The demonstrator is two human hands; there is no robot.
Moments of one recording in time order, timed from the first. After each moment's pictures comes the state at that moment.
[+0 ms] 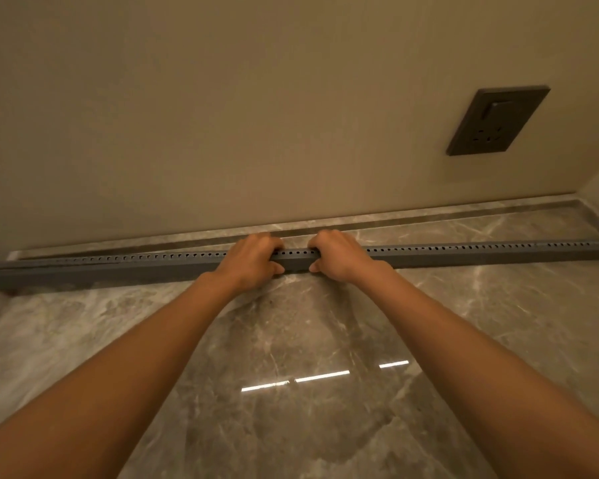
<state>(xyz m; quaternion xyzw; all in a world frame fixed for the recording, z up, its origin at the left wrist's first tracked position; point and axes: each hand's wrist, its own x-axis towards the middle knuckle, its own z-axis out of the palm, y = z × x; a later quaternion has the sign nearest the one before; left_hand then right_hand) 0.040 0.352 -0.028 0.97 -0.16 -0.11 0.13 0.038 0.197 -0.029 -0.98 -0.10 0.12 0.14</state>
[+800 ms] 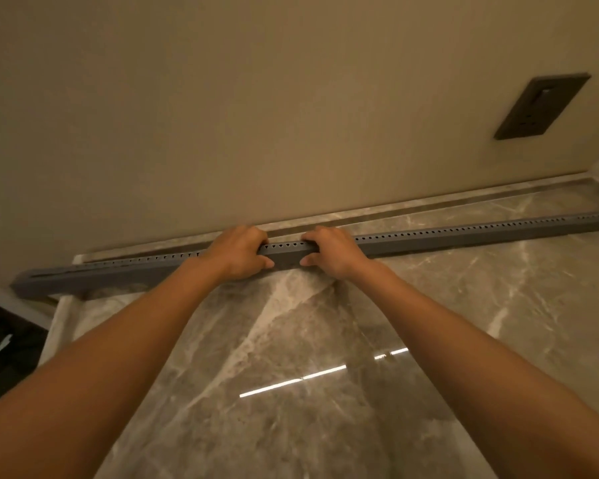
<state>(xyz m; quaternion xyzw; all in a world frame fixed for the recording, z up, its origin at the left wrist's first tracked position) 0.050 0.483 -0.019 0.97 -0.17 -0.14 0.10 0.027 0.319 -0.031 -0.98 -0.06 0.09 0.17</state>
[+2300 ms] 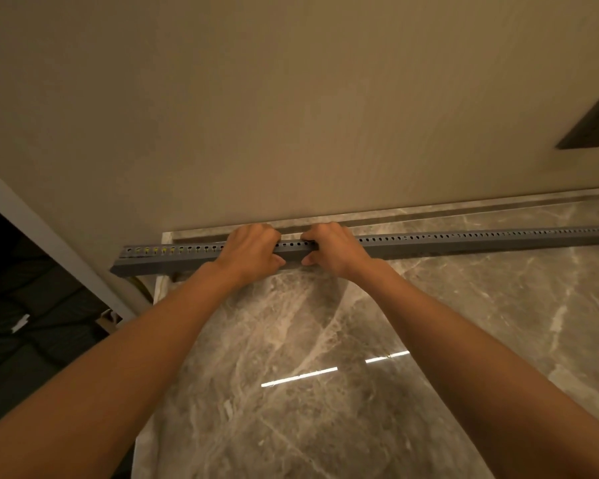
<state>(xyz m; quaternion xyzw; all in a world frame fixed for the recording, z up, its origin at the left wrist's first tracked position) 0.033 0.593 -0.024 0.97 -0.20 -0.06 0.09 0.020 0.446 -0.019 -0.98 -0.09 0.09 0.15</state>
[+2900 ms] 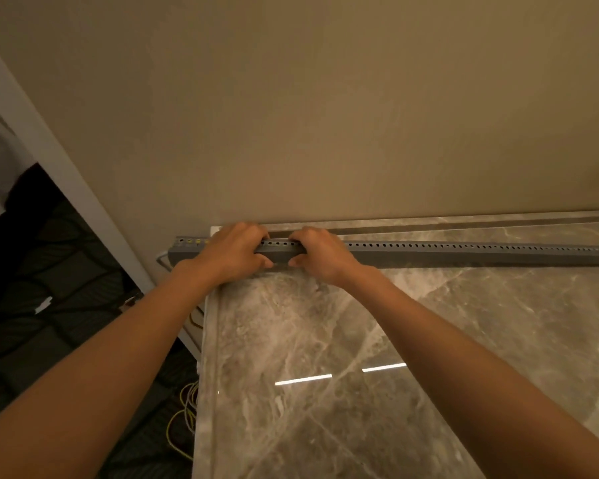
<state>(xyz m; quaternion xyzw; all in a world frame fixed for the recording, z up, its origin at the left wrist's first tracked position) 0.038 0.681 -0.024 0.97 -0.15 -0.10 0.13 0.026 0.528 -0.020 -0.97 -0.13 0.10 0.16</state>
